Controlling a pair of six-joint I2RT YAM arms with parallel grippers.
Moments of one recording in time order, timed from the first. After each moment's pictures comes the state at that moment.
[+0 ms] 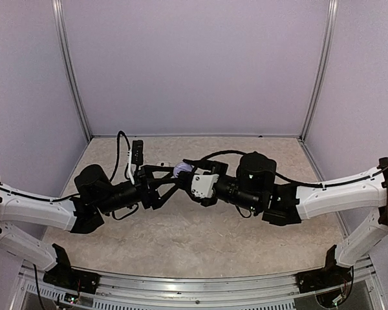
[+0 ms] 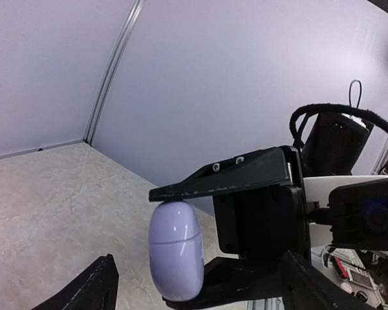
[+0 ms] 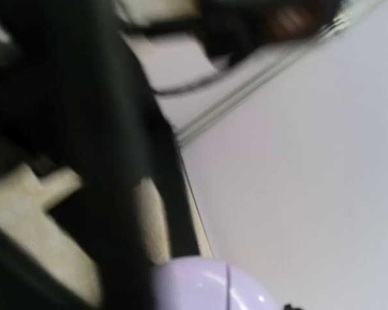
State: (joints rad) left arm -0.93 1.30 0.51 0.96 0.28 -0.45; right arm 1.19 1.50 0.92 0.54 0.16 -0.88
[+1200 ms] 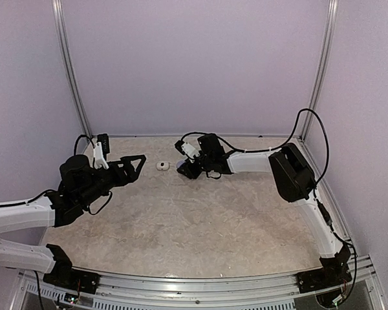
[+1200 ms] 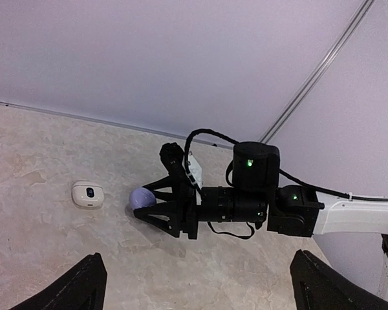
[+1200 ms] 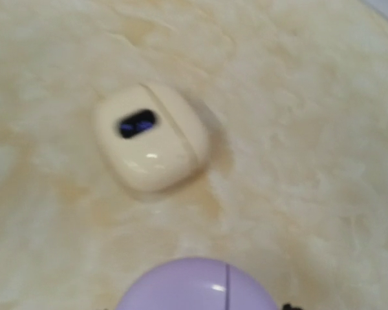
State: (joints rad) left arm -0.65 1.04 0.48 0.48 -0.09 -0.56; right arm 0.70 2.50 1.91 0.04 -0.24 -0.22
